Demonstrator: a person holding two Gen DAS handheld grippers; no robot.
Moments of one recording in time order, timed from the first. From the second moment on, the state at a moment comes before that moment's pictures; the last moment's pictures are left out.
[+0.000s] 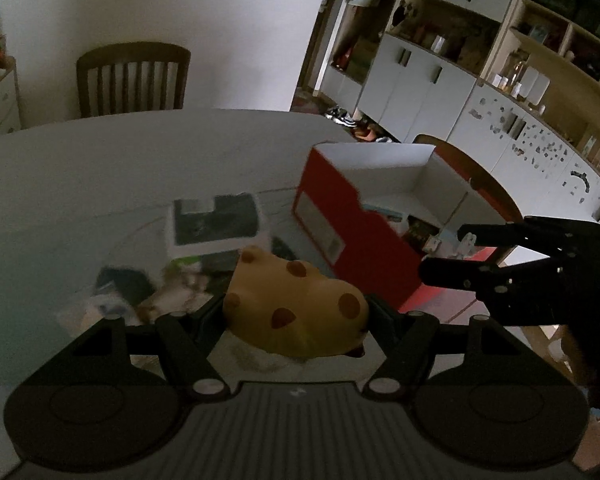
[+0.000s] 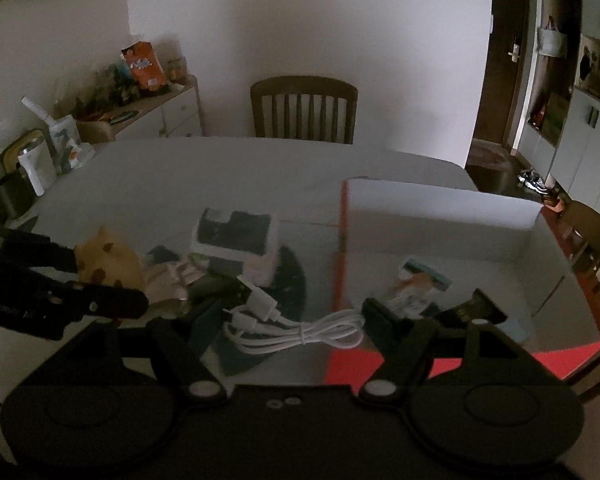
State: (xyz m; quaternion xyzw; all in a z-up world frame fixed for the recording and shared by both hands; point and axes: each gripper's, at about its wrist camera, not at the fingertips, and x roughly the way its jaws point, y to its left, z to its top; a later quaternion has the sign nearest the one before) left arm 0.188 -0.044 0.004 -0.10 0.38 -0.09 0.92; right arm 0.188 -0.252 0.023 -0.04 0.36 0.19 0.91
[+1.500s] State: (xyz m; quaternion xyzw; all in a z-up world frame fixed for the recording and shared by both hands) left arm 0.359 -0.209 -0.042 -0.01 0.45 -0.17 0.87; right arm 0.327 -0.394 -0.028 -0.03 0.43 0.13 0.90
